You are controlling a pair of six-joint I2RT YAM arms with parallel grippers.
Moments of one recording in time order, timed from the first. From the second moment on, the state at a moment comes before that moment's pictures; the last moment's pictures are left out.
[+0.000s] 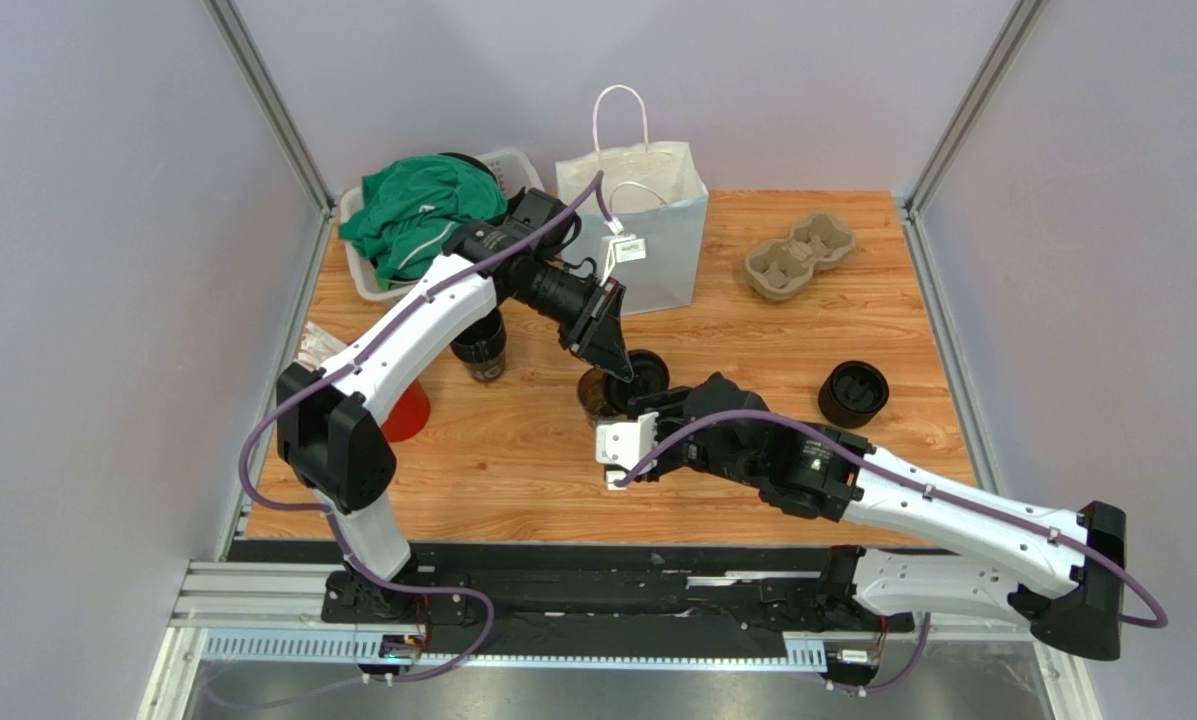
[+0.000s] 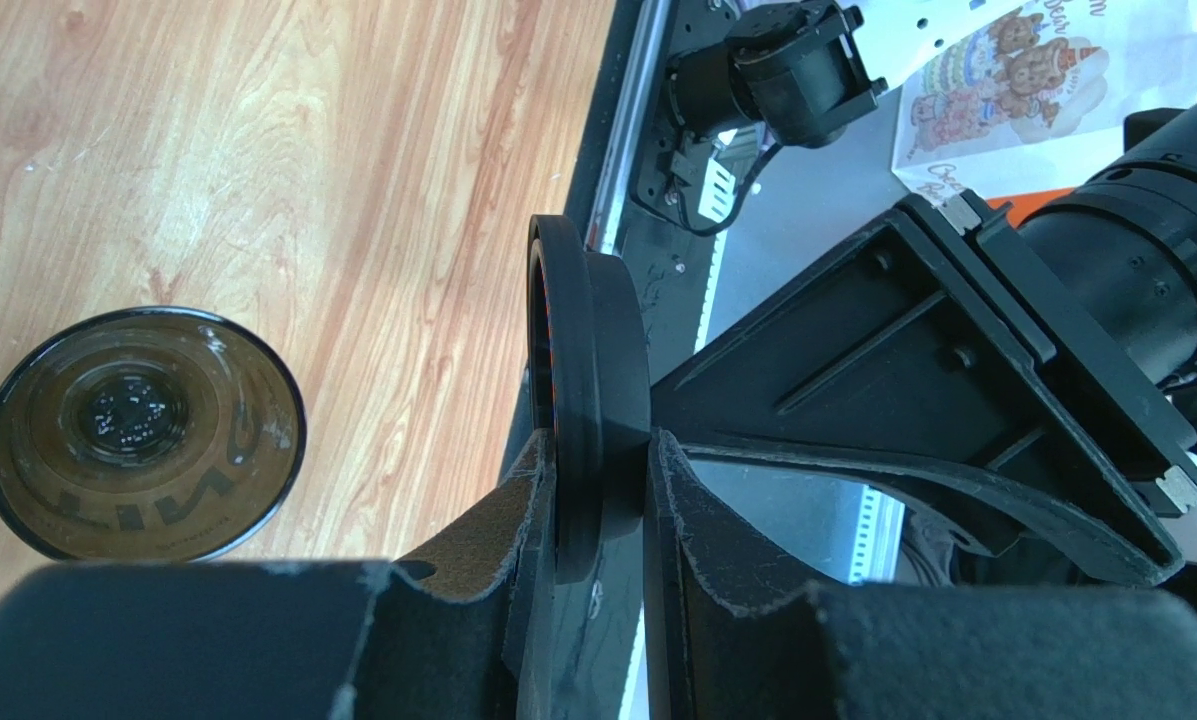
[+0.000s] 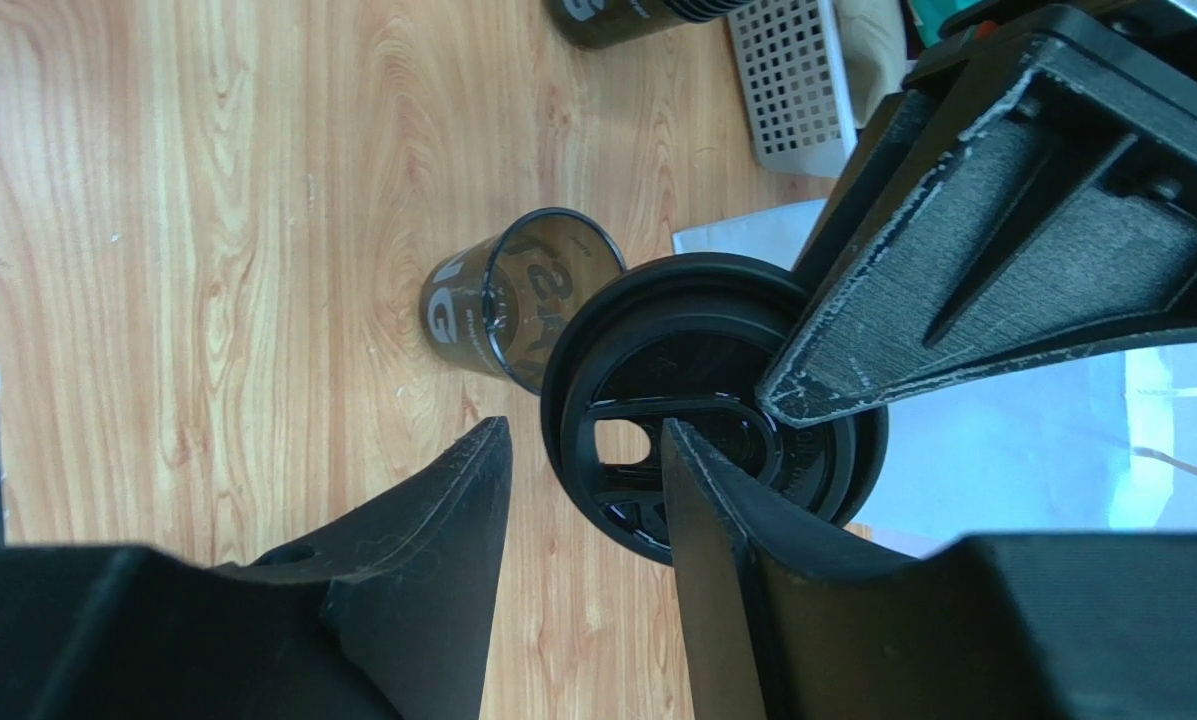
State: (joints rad) left arm -0.58 1.75 1.72 -1.03 0.99 0.10; right arm 1.14 1.01 0.91 -0.40 0.11 -0.81
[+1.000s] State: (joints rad) left arm -0.57 1.74 1.72 -1.03 1.01 0.12; right arm 1.14 1.03 0.83 -0.29 0.17 -0.83
